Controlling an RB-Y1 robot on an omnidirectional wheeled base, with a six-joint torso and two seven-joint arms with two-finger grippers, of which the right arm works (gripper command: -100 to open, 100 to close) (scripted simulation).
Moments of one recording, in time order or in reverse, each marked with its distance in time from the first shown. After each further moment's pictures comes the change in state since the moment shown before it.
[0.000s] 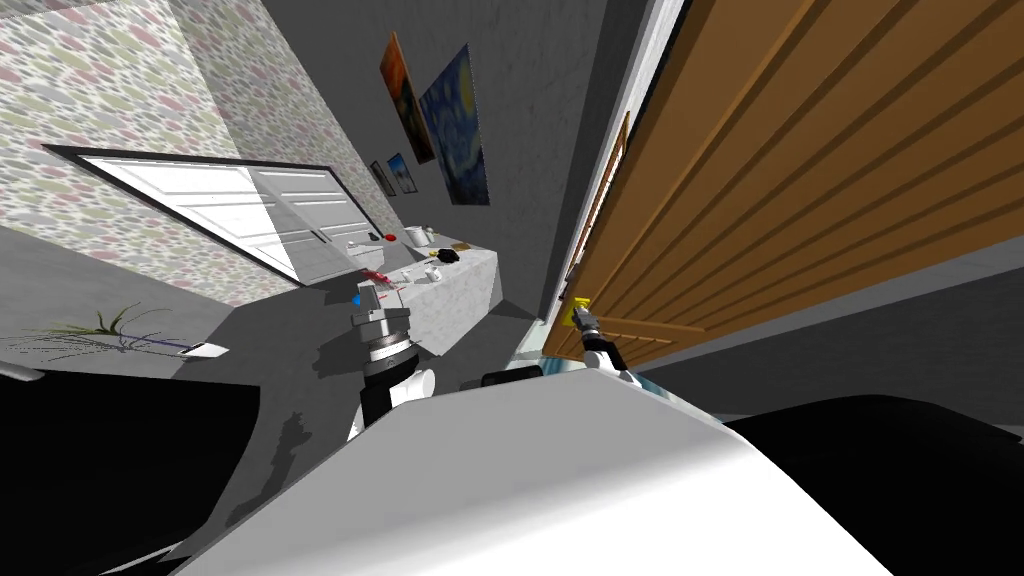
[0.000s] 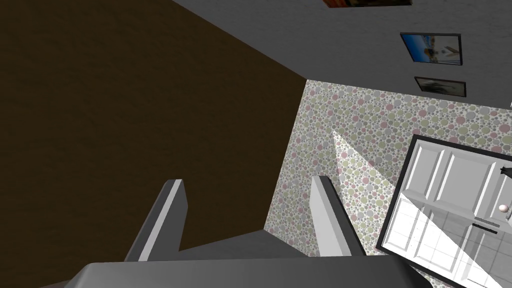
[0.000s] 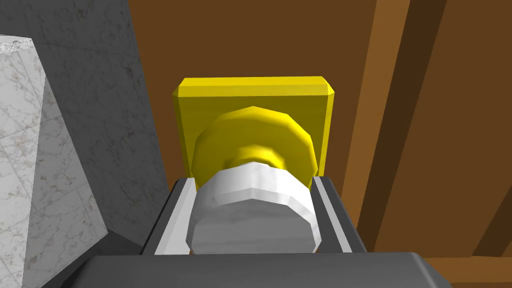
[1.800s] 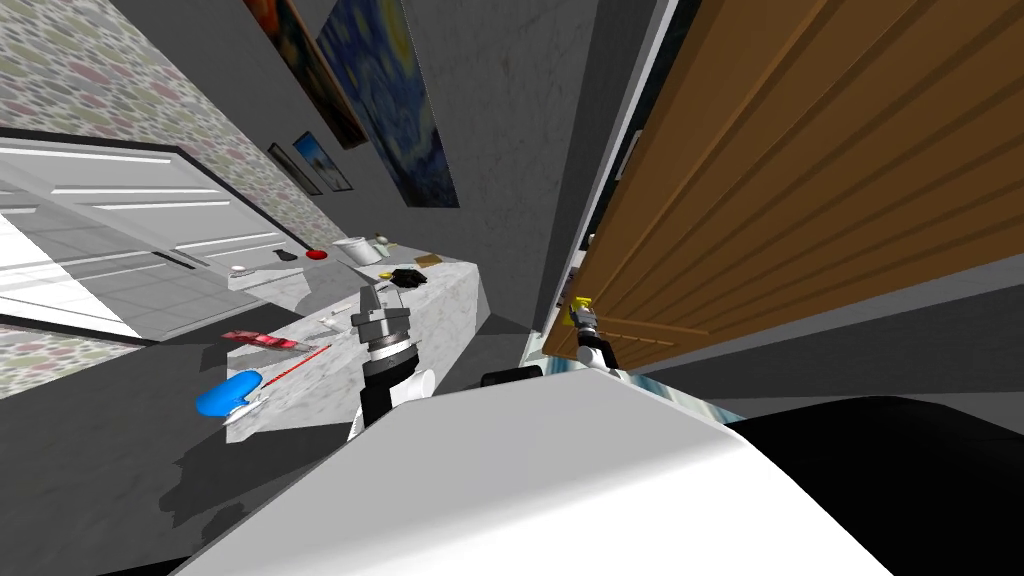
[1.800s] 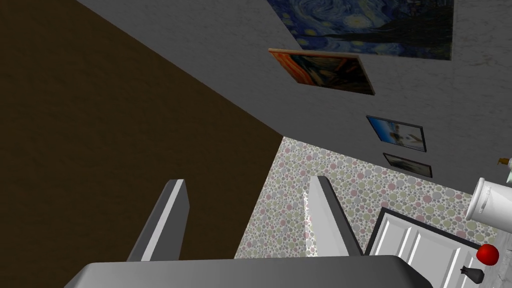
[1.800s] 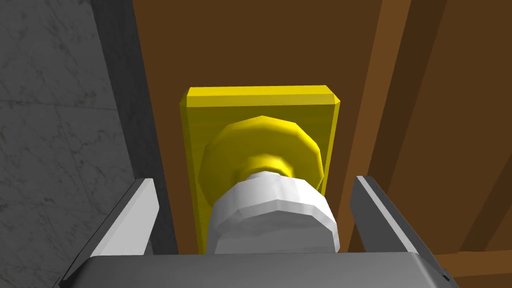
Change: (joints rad) arm -0.029 0.154 -0.093 -0.017 -0.023 0.028 0.176
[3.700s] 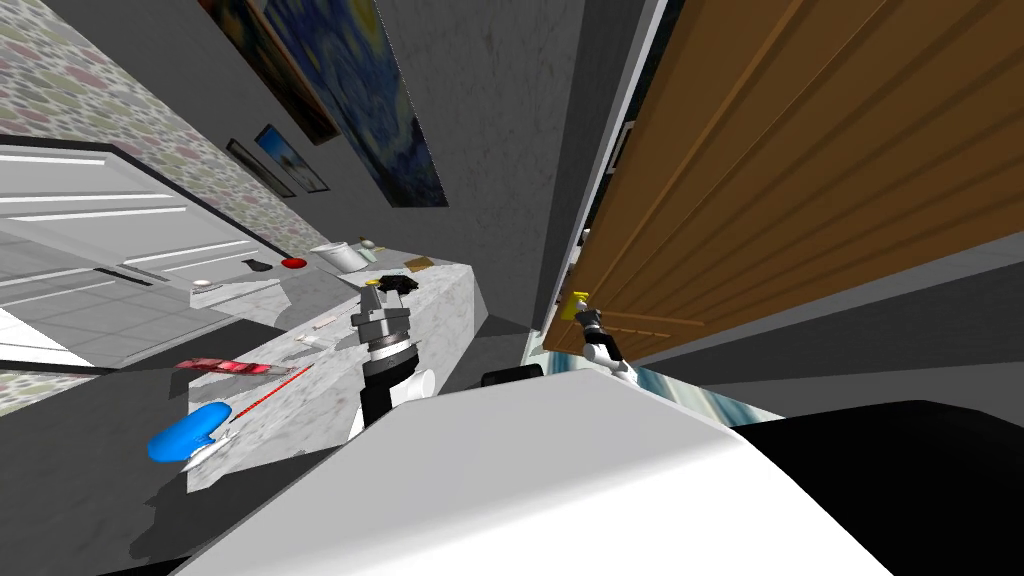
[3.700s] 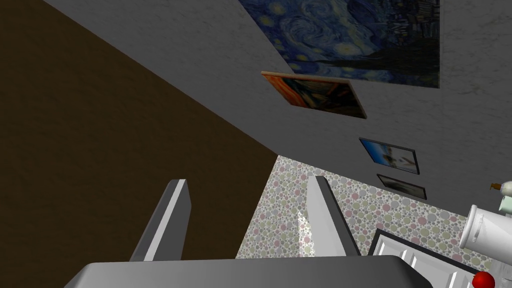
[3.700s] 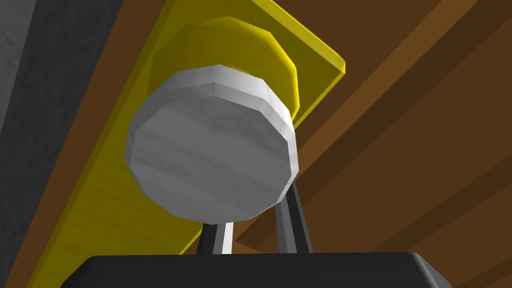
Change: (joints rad) arm -0.085 -0.082 -0.062 0.171 0.256 0.023 0.283
